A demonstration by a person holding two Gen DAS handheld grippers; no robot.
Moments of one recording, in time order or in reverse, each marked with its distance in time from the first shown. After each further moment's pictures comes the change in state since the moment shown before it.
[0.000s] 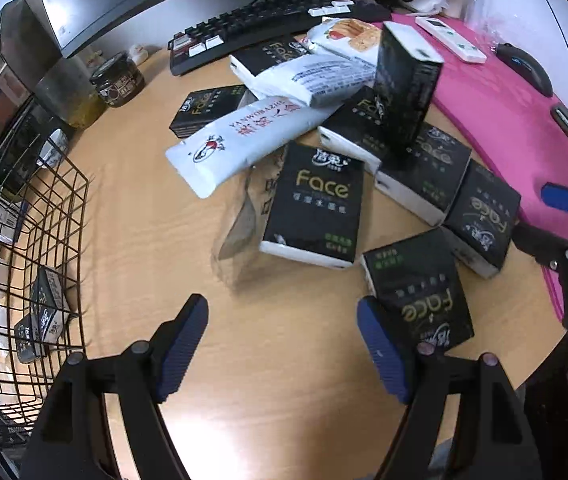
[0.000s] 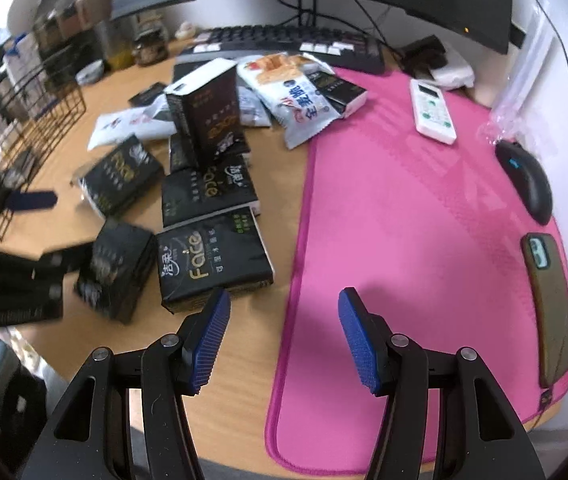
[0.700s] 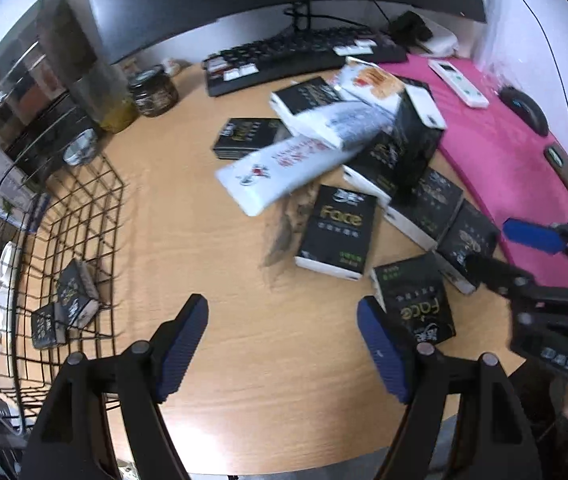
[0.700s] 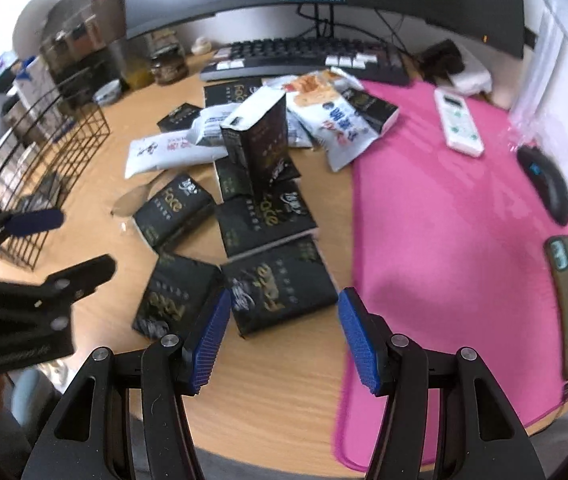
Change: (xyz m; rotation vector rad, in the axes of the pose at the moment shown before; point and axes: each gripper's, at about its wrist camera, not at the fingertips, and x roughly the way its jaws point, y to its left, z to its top) left arm -0.035 0.025 -0.003 -0.087 -0.071 -0.009; right arm -0.001 0.030 0.019 0.055 -0.027 0.079
